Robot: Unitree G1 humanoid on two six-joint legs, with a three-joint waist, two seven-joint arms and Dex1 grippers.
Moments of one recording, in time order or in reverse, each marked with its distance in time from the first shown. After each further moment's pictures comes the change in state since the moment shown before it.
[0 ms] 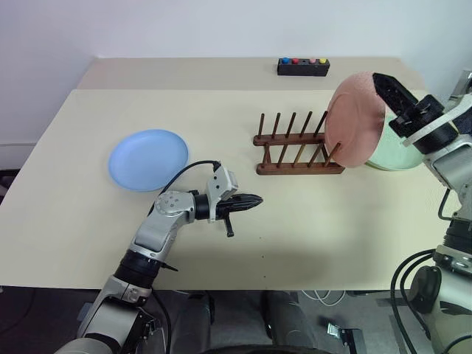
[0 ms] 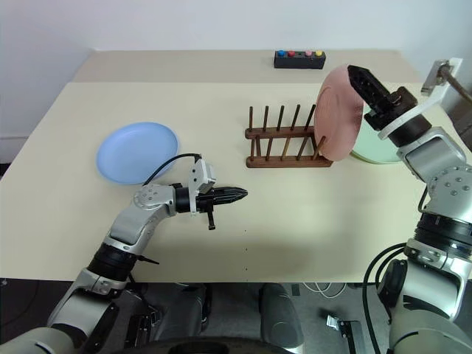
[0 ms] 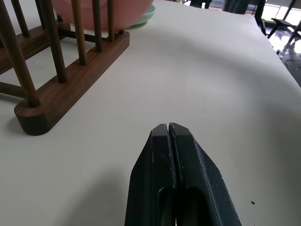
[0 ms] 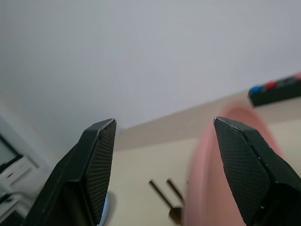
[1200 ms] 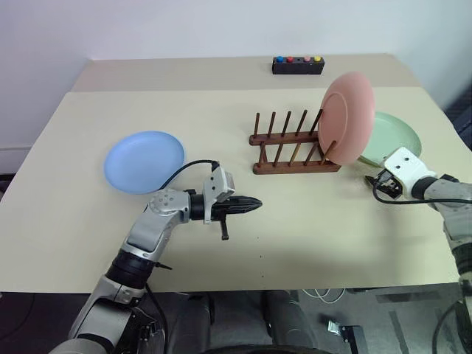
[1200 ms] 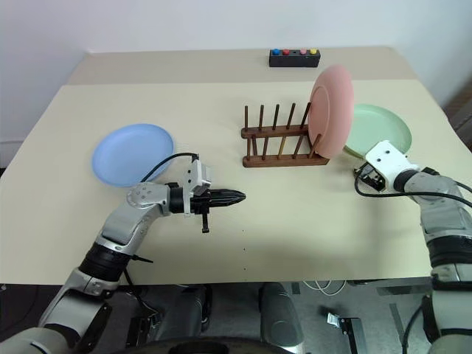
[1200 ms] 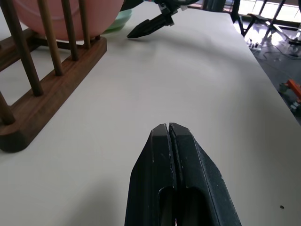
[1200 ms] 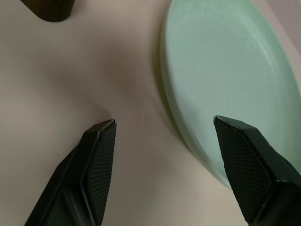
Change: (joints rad) left arm 0.015 0.056 -0.003 -0.070 -0.038 0.023 -0.049; right arm 0.112 -0.235 0.550 0.569 -1.175 -0.854 0.170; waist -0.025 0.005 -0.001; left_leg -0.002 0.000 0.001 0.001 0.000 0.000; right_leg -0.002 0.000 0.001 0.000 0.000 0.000
